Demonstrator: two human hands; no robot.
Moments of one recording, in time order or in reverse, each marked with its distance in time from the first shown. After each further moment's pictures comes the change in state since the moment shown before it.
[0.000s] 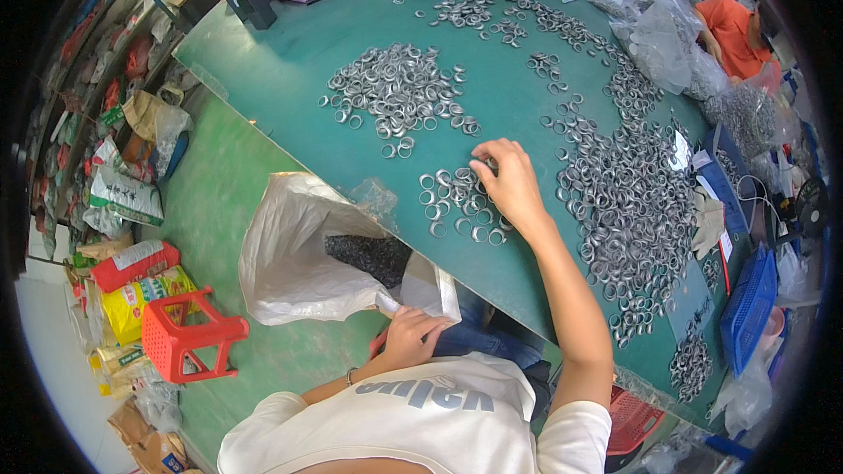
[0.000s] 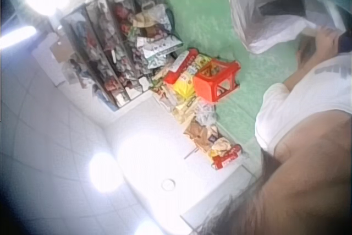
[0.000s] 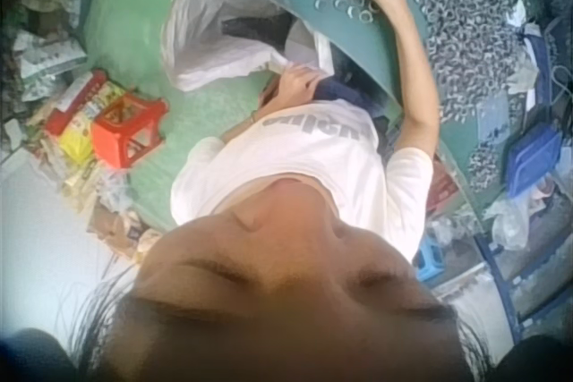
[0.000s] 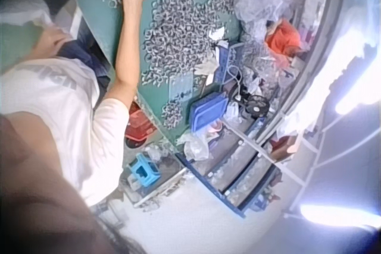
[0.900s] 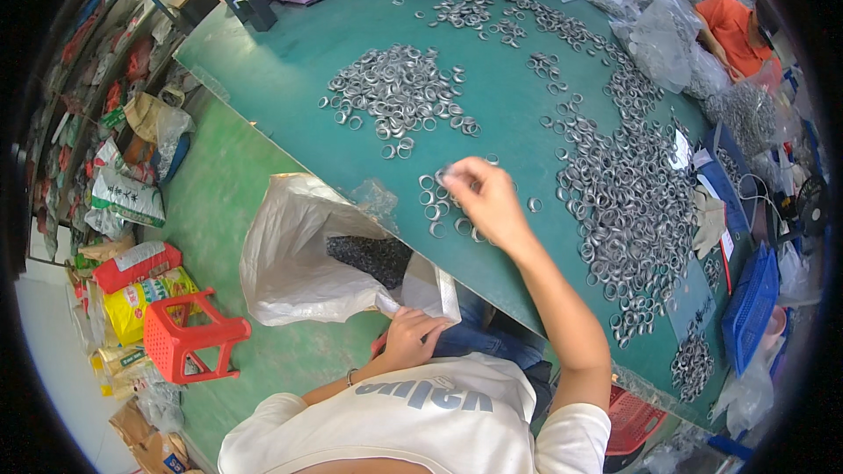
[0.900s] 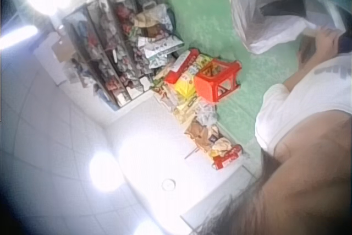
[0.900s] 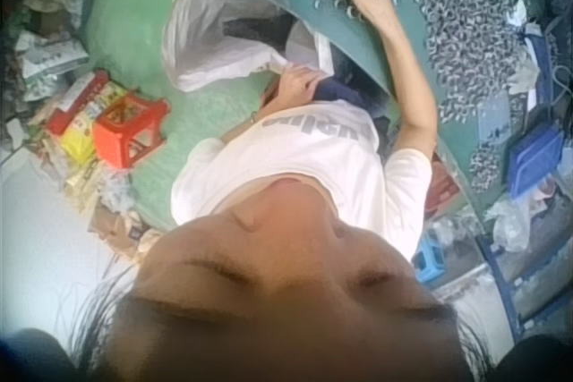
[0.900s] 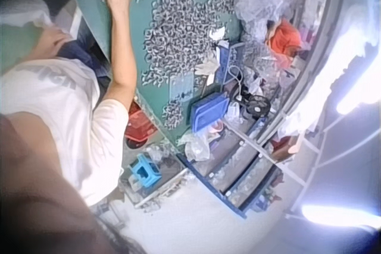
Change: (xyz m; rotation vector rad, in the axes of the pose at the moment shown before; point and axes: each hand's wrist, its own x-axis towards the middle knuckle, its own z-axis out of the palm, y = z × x) left_hand -0.003 -0.003 0.002 0.003 0.008 0.002; right_hand -0.021 -0.017 0.020 0.449 -0.052 -0.013
